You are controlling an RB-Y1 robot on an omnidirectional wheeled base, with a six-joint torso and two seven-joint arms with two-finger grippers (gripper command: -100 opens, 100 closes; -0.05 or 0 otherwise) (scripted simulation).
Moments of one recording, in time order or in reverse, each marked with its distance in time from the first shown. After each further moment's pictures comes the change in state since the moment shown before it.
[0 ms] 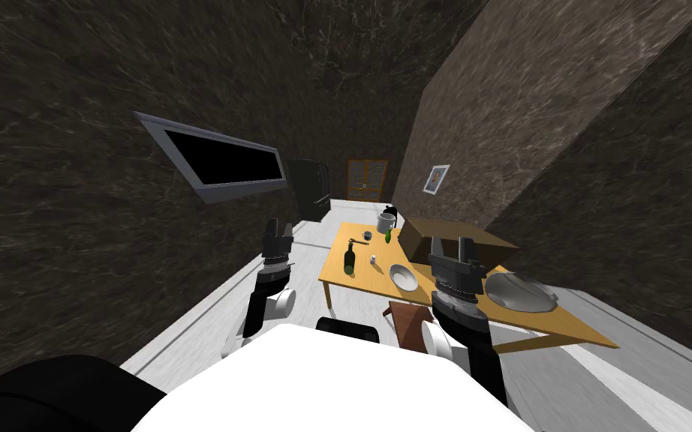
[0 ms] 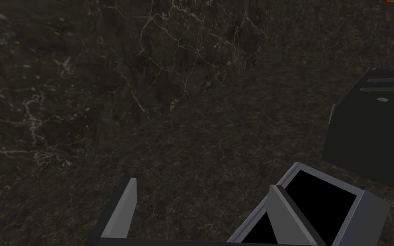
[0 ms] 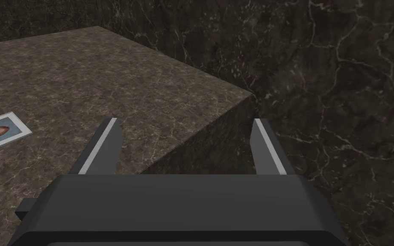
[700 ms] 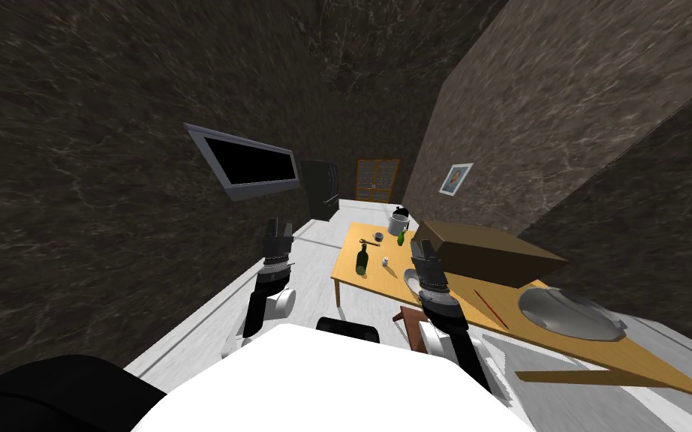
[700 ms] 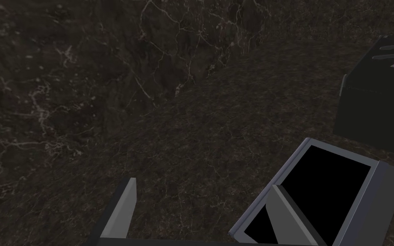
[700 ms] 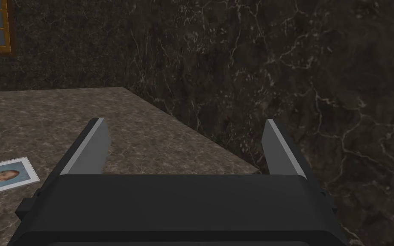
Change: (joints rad) left arm 0.000 0.000 0.000 0.000 0.000 0.000 0.000; right arm -0.055 -0.147 0.041 0.151 0.091 0.021 0.111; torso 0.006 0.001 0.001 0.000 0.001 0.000
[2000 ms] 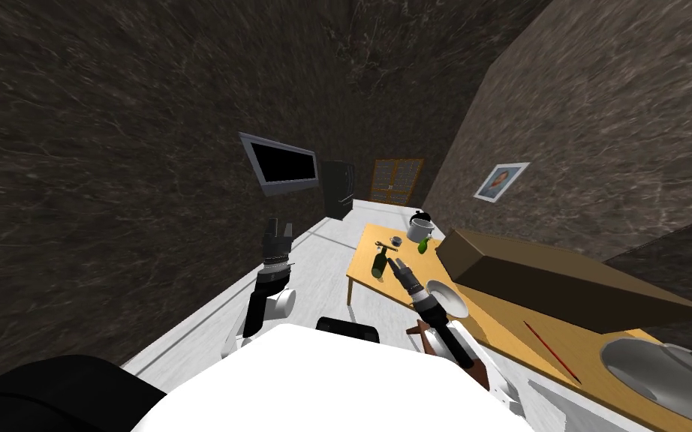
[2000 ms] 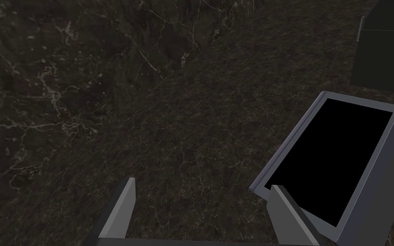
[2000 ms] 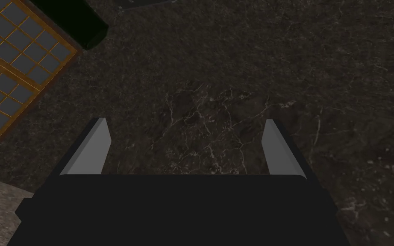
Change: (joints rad) left arm 0.000 0.000 0.000 0.000 0.000 0.000 0.000; right arm -0.133 -0.301 0.110 0.403 0.167 0.069 0.273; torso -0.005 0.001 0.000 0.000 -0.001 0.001
